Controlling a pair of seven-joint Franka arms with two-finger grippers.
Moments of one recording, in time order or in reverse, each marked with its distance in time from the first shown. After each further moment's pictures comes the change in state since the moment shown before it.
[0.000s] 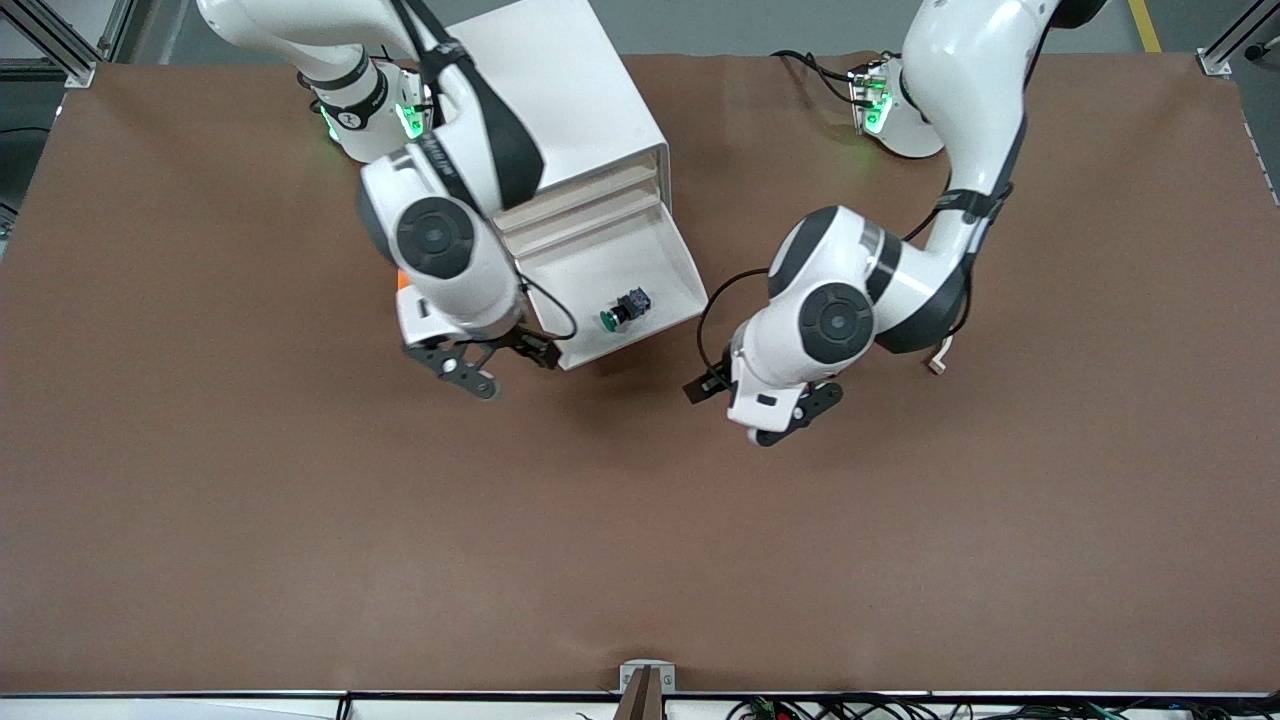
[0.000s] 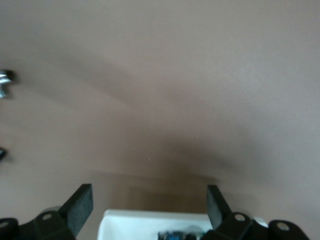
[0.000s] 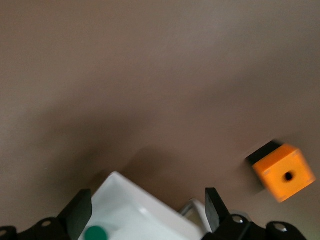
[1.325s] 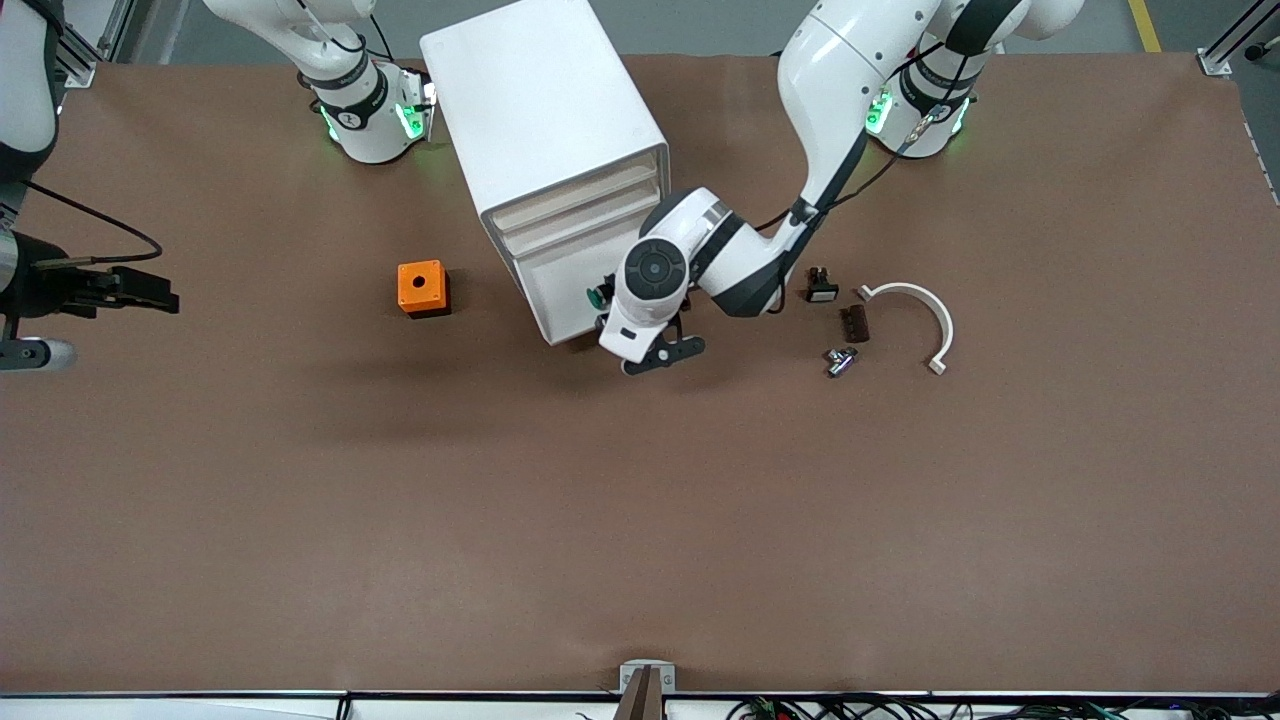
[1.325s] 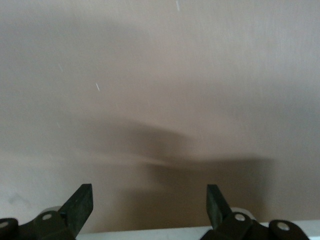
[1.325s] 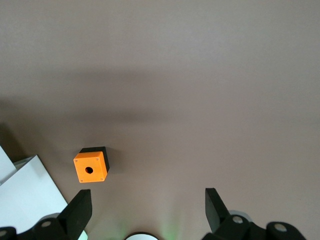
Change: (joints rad) left arm -0.218 0.106 -0.065 -0.111 0.062 0.167 -0.047; right arm -0.559 -0.193 -0.003 0.143 -0.054 -0.416 -1.025
